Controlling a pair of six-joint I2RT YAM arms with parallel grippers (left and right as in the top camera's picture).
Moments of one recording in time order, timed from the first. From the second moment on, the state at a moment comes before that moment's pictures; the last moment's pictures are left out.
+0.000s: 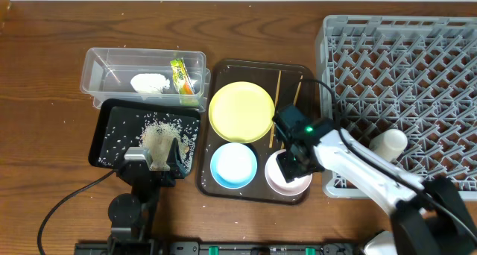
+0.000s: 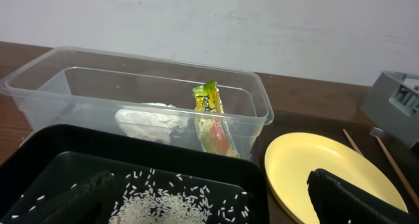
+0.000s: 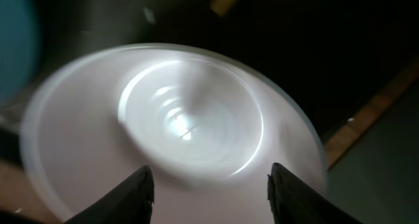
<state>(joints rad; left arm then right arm) -0.04 0.01 0.04 -0.16 0.04 -0.17 0.63 1.58 0.97 -0.90 -0.09 0.24</state>
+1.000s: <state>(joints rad) -0.04 0.01 0.04 -0.16 0.04 -0.17 0.58 1.59 0.96 -0.89 -0.01 0.16</state>
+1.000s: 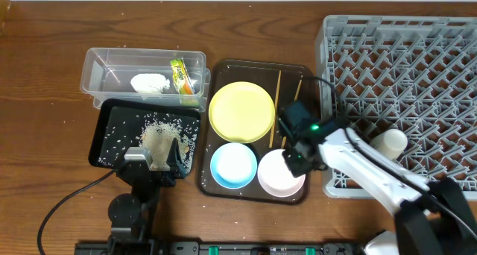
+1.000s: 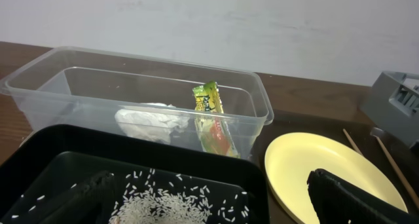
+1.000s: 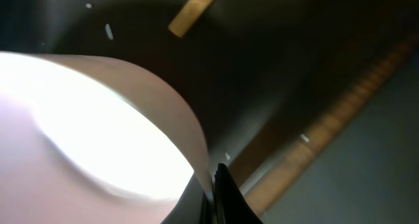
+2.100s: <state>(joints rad) -0.04 0.01 0.04 -0.16 0.04 -0.17 0.17 1.60 1.17 -0.53 1.29 0.38</state>
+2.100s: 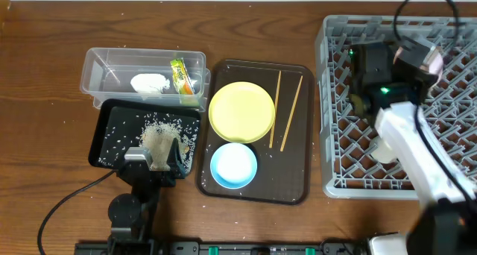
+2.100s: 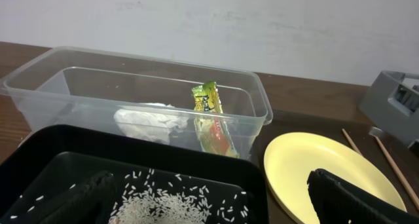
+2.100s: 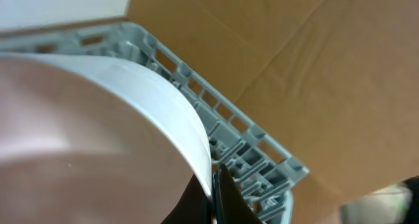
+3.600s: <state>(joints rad) -0.04 0.01 0.04 -0.16 0.04 -0.17 0.38 1.75 1.40 -1.03 0.68 0.31</state>
